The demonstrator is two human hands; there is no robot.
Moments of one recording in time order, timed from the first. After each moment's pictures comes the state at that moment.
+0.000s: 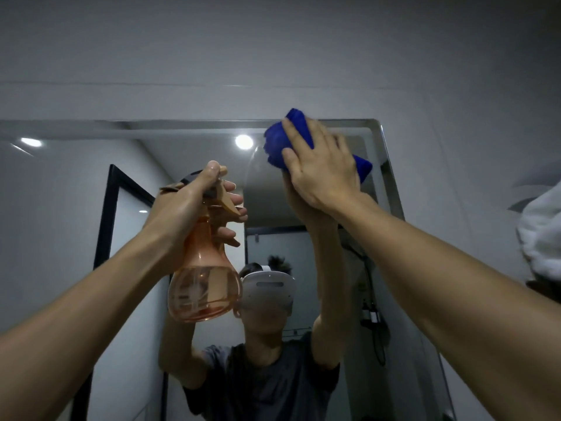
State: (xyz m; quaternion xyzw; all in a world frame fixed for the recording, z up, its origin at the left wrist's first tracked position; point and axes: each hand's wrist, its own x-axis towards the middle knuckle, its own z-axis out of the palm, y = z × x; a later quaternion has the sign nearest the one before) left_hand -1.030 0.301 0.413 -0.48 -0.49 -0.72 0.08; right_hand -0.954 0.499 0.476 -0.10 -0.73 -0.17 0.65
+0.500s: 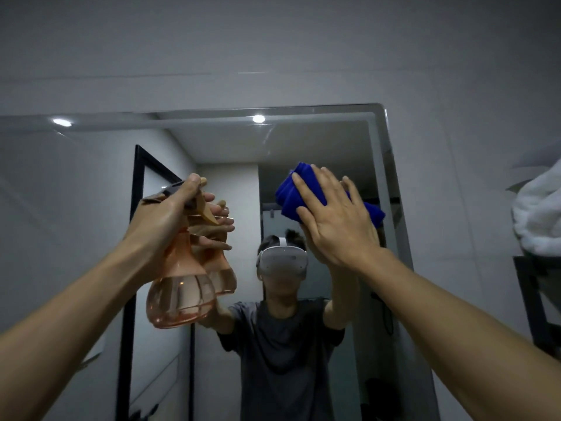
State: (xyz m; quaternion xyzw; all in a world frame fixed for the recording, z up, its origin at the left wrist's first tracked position) left_hand -1.006 0.250 0.373 -0.41 -0.53 -0.73 0.11; right_hand -0.938 0.507 0.369 -0.10 -0.80 -0.21 0.56
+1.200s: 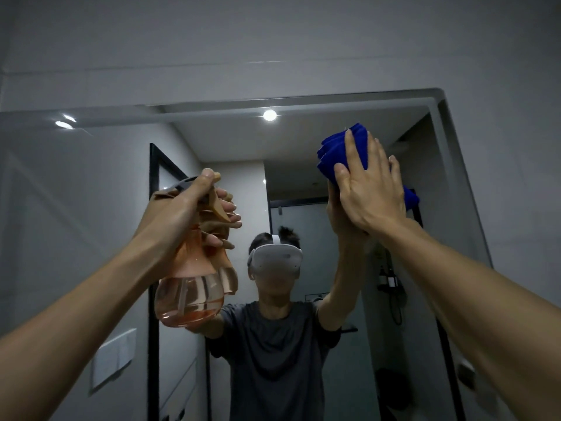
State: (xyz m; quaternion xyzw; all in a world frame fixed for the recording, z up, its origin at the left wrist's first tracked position) left_hand -1.091 0.169 0.381 -0.44 -0.54 -0.71 0.09; right_hand -0.991 0.437 0.398 -0.19 -0.74 -0.07 0.64
